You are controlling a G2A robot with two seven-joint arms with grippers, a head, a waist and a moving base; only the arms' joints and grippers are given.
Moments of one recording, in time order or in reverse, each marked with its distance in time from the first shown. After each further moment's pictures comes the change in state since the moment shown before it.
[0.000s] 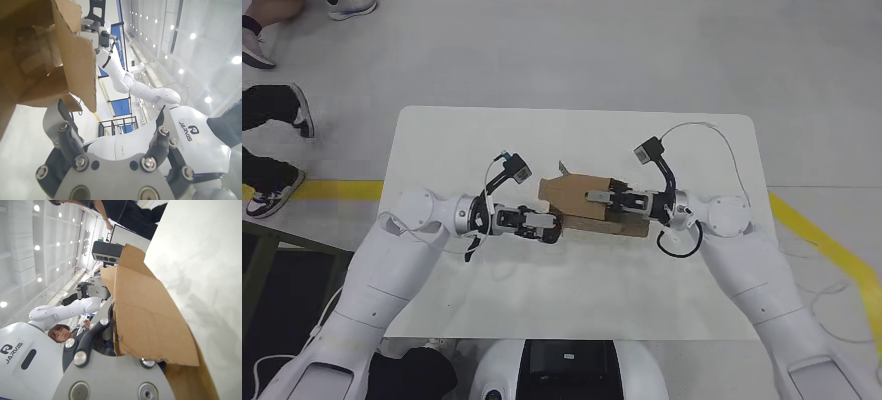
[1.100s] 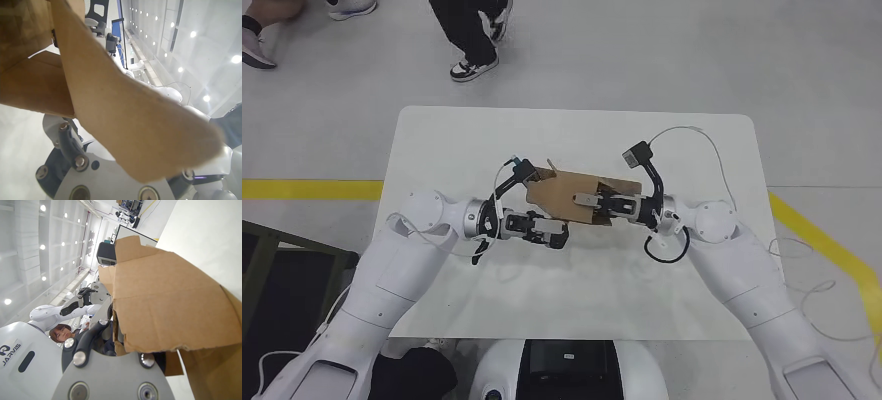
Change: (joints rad) left arm -0.013 -0.009 0.052 0.008 -0.003 -0.007 0.014; right arm -0.003 -0.012 -0.080 -0.023 0.007 -0.030 -0.097
